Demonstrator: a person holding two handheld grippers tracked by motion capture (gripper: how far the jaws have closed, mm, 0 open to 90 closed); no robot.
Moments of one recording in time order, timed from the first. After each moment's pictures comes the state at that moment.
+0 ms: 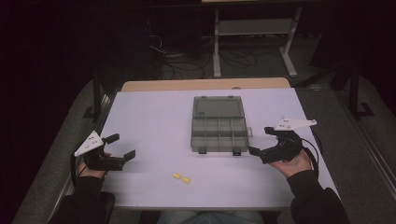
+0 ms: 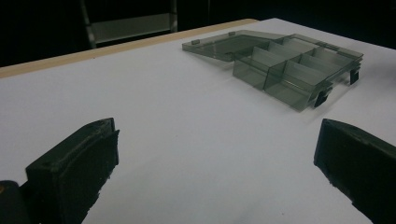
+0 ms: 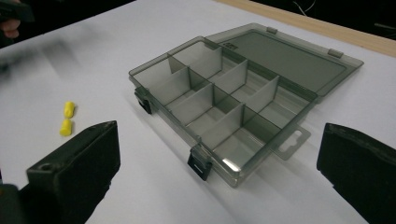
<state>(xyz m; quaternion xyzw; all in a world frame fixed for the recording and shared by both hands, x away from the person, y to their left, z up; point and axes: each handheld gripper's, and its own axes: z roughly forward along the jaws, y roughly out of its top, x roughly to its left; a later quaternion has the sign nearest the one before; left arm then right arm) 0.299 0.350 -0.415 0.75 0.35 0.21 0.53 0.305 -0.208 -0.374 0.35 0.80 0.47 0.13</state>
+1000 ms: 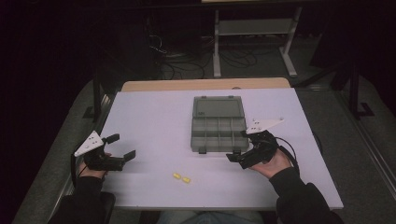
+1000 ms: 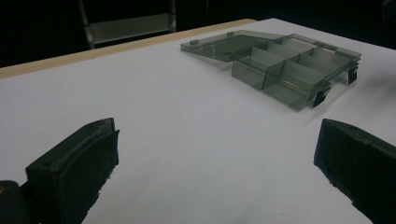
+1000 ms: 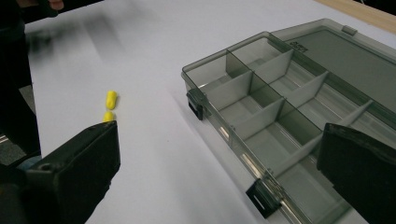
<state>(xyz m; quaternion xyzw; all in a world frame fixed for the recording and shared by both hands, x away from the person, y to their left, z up) 0.299 0.350 -0.415 0.75 0.34 0.21 0.53 0.309 -0.148 -0.372 0.28 0.84 0.45 0.09</state>
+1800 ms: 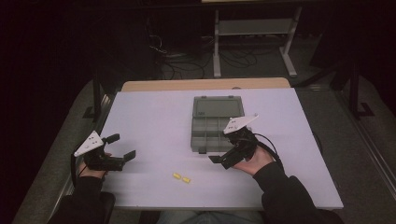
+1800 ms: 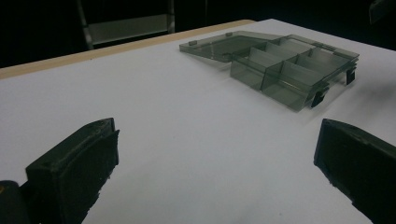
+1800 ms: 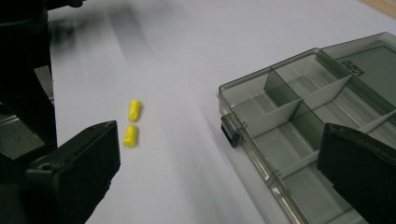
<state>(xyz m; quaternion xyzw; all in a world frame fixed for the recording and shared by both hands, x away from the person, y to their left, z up) 0.299 0.350 -0.415 0.75 0.34 0.21 0.53 0.318 -0.098 -0.366 0.24 0.87 0.43 0.06</state>
